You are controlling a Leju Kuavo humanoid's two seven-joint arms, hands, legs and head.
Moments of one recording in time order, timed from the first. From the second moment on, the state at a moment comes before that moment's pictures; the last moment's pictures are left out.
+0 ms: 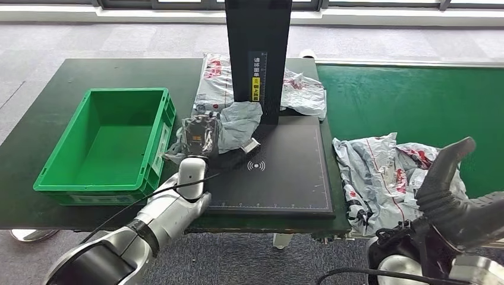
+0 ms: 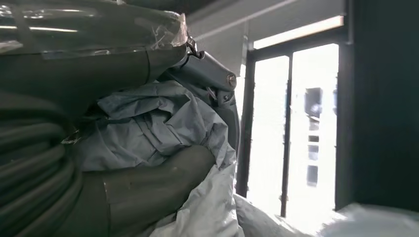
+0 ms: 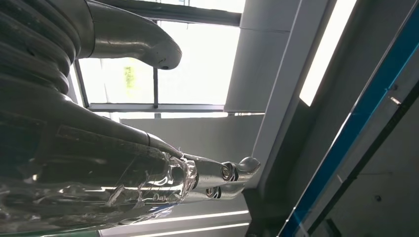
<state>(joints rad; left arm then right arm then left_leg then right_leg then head) -0.74 -0.12 -0.51 -0.53 -1.52 0.70 0.47 -0.04 0.32 0.12 -1.95 0.57 -0.70 -0.70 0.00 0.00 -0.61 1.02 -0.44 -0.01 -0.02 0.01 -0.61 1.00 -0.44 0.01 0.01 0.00</state>
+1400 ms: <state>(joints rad) -1.01 0.34 -0.31 -0.40 -1.55 0.67 0.64 0.13 0.31 0.05 -2.03 0.52 -0.70 -0.70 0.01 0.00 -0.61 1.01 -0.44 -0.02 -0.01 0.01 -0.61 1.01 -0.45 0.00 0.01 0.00</state>
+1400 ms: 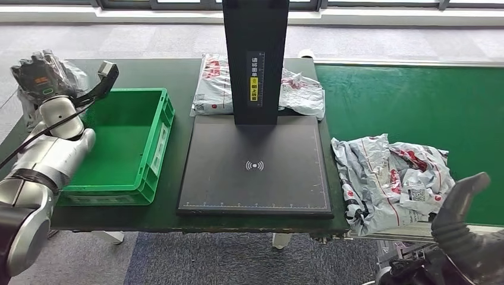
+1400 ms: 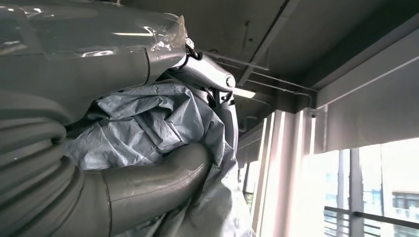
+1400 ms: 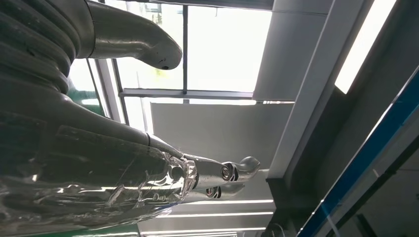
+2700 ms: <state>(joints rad) -0.85 0.22 -0.09 -0.36 -1.55 0.54 0.47 0.18 0.32 0.04 -2.03 0.52 -0.70 -0.70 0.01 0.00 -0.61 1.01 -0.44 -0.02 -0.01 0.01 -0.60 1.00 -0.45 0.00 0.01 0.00</state>
